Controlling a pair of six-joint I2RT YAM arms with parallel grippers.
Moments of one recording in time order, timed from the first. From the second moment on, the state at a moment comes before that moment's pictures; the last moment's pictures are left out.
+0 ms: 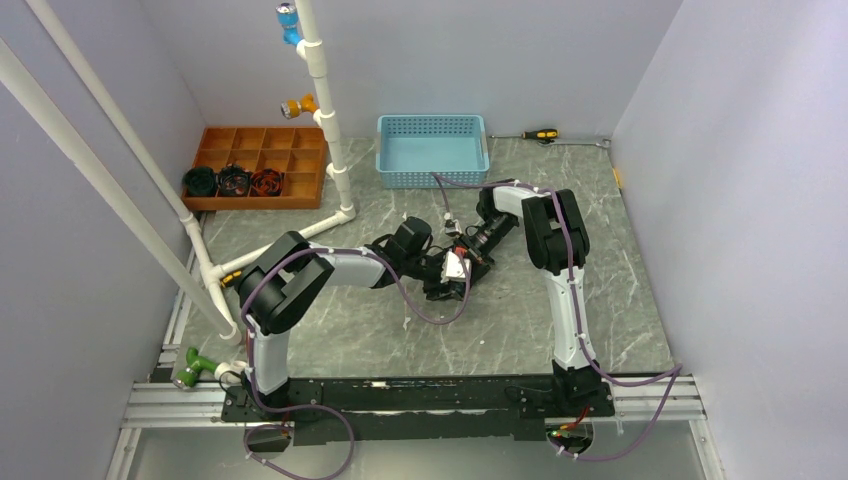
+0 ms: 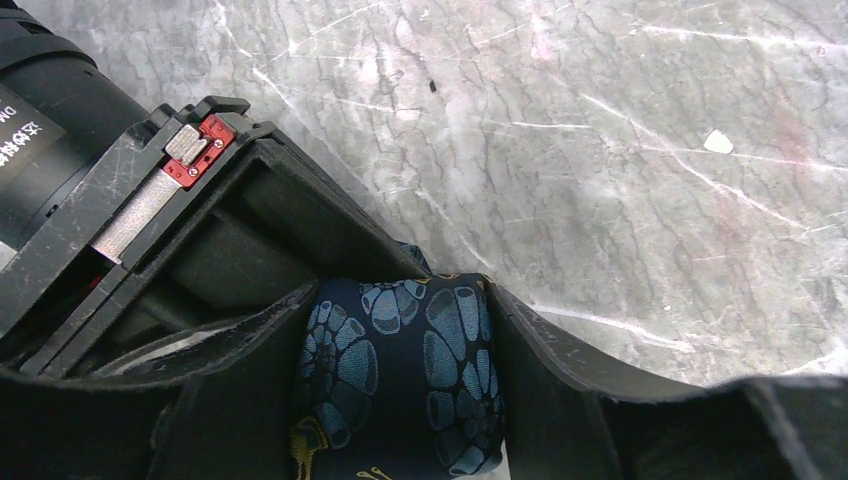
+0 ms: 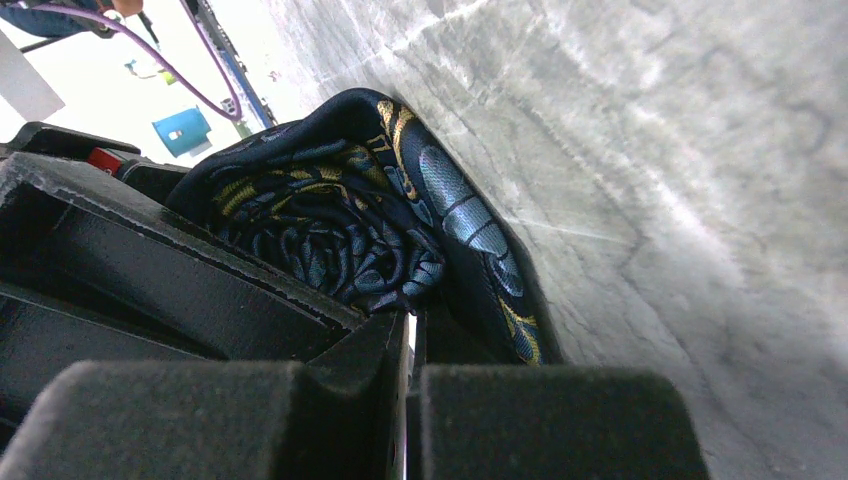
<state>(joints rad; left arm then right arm) -0.79 1.93 1.03 0.26 0.72 0.66 0.29 2.40 1.67 -1.34 -0.87 -0.49</state>
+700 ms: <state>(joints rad) -0.79 1.92 0.98 0.30 0.71 0.72 0.29 2.40 1.67 -1.33 -0.88 -0.48</state>
